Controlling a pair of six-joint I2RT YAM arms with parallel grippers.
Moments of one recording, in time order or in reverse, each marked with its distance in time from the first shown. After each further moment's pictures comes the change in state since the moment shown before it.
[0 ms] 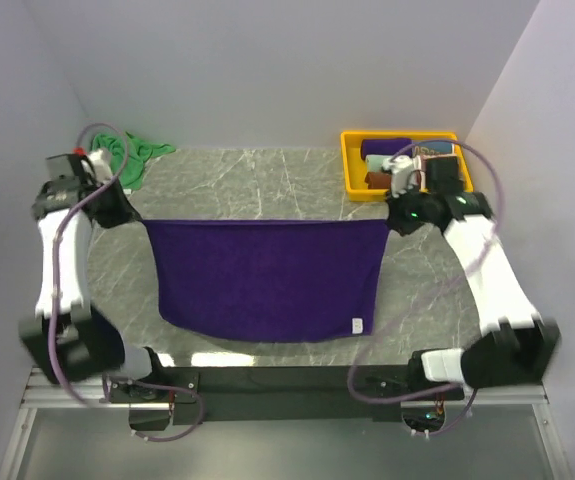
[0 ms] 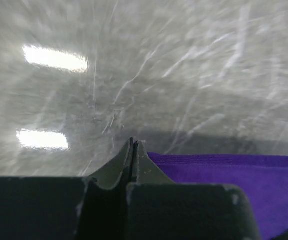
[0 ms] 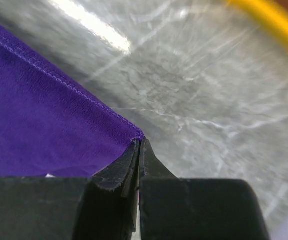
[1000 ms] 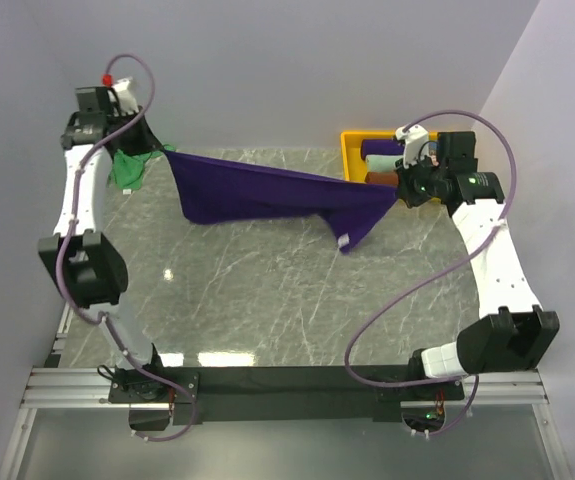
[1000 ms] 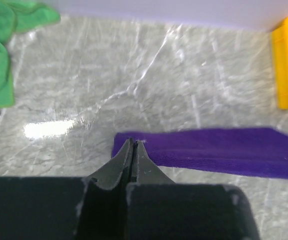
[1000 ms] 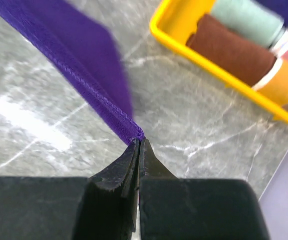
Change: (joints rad) left arm -0.193 0.598 0.630 0.136 0.012 -0.016; right arm -0.034 0.162 0.204 0.044 0.048 0.010
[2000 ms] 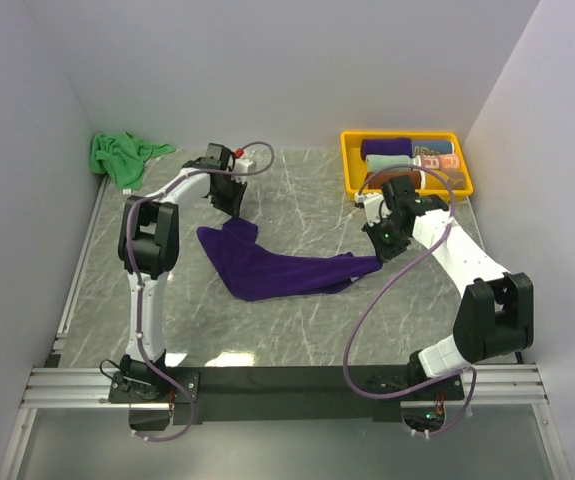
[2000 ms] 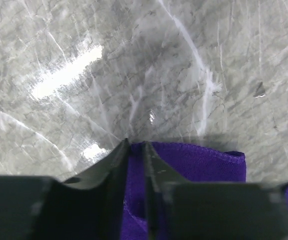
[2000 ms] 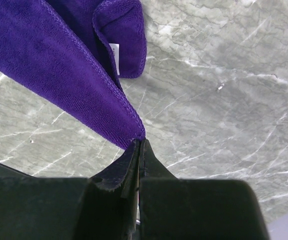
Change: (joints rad) left arm -0.387 0.338 -0.189 0.099 -0.148 0.300; right arm 0.187 0.072 -0.325 -0.093 0.166 0.077
